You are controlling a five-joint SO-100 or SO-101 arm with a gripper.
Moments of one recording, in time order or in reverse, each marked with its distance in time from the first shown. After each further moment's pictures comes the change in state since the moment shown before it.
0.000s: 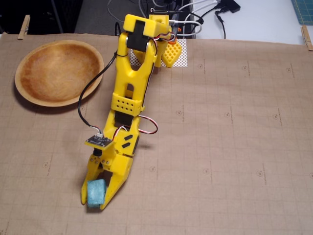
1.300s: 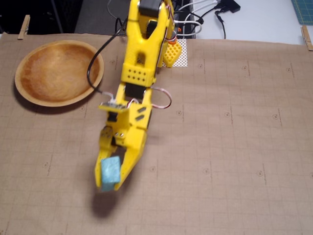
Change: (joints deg) arm -3.7 34.5 22.2 1.0 0.3
